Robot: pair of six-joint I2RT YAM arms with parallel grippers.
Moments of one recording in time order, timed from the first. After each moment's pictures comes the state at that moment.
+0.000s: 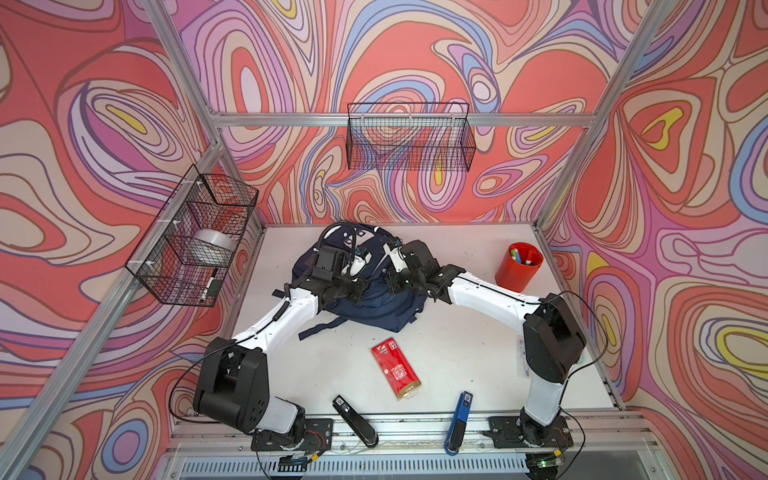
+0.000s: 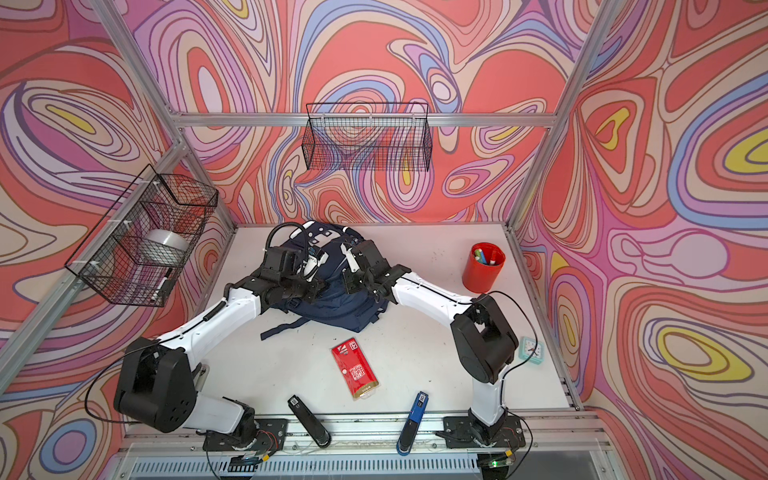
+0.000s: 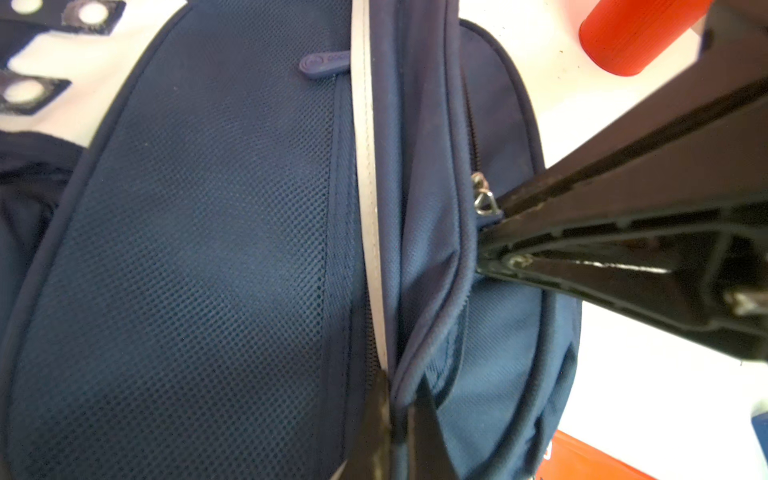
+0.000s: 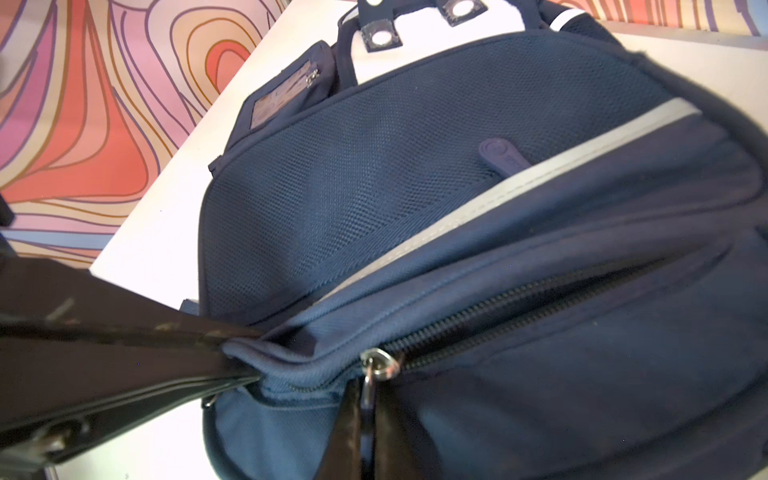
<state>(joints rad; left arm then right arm) -0.33 1.46 1.03 -0.36 0.31 0.08 0.73 1.86 1.44 -0.25 -0.13 0.31</state>
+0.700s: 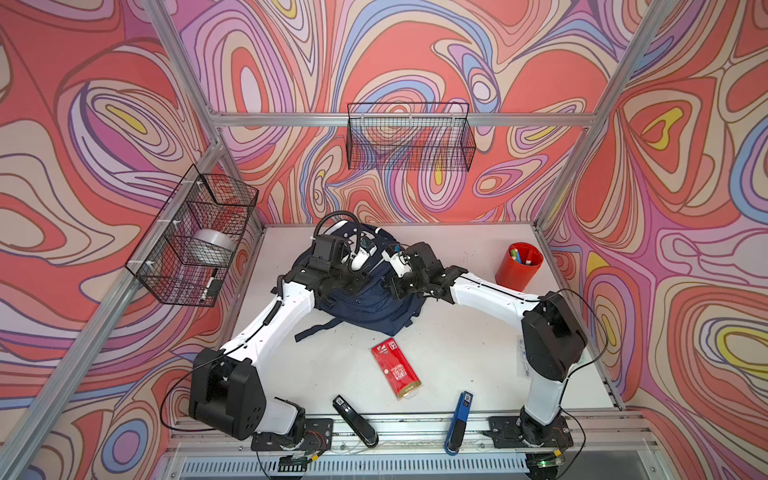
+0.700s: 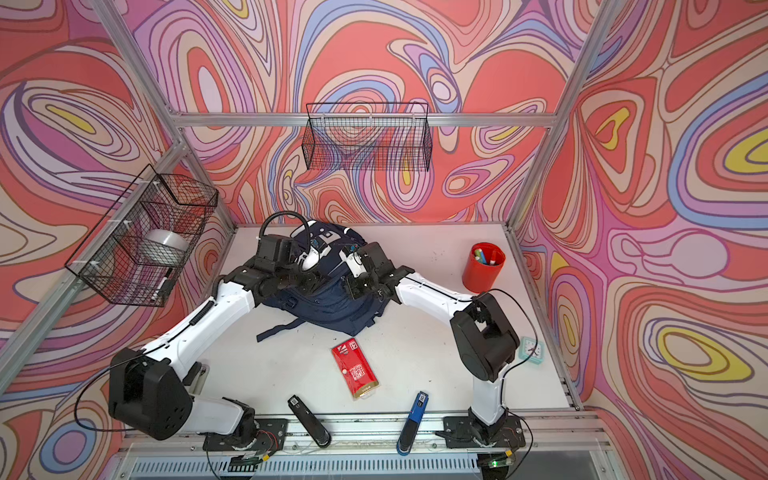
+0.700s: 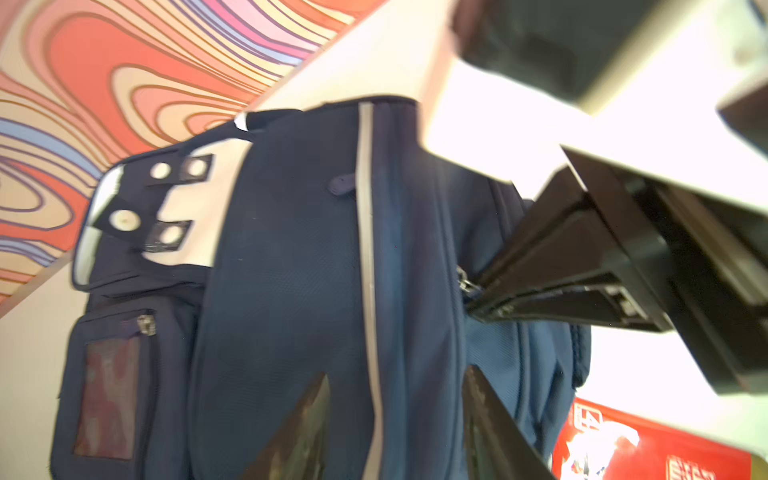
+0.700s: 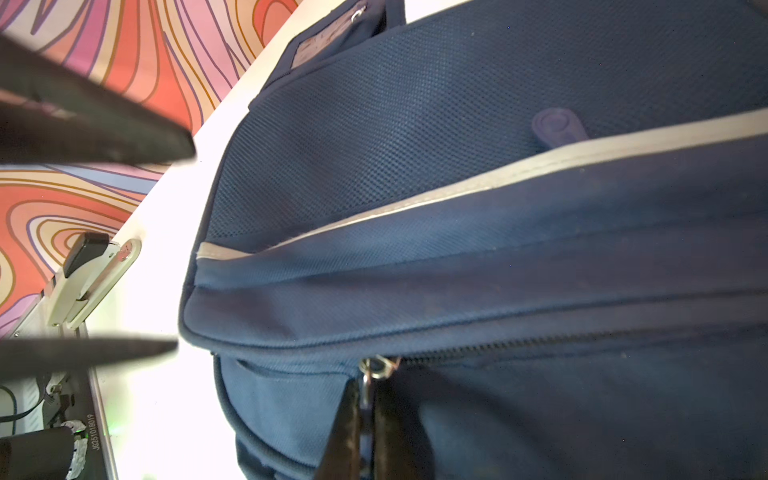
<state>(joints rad) -0.36 1.42 1.16 -0.51 0.24 0.36 0.68 1.86 1.39 -0.25 -0.32 0.20</state>
